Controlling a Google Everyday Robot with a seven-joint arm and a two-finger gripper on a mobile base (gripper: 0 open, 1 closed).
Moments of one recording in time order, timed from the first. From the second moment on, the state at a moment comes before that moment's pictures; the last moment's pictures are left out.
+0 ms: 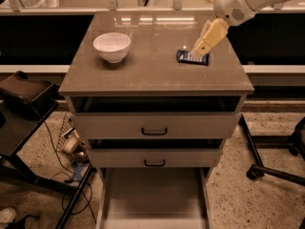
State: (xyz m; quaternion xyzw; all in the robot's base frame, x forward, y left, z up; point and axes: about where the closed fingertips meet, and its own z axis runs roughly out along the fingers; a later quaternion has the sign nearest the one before) arm 0.664 -0.132 0.977 -0.61 0.68 0.07 0.40
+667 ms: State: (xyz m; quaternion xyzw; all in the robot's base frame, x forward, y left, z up) arm 0.674 -0.145 0.955 -0.59 0.70 0.08 0.40
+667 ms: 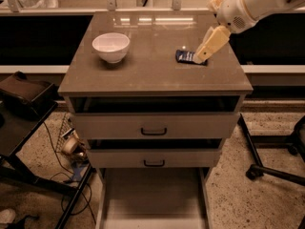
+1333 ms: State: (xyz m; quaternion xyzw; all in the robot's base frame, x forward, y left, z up) arm 0.745 -0.183 0.863 -0.53 0.76 0.11 0.36
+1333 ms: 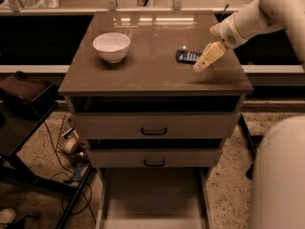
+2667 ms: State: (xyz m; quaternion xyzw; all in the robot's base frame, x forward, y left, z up) arm 0.764 -0.172 0.812 -0.52 0.78 0.19 0.30
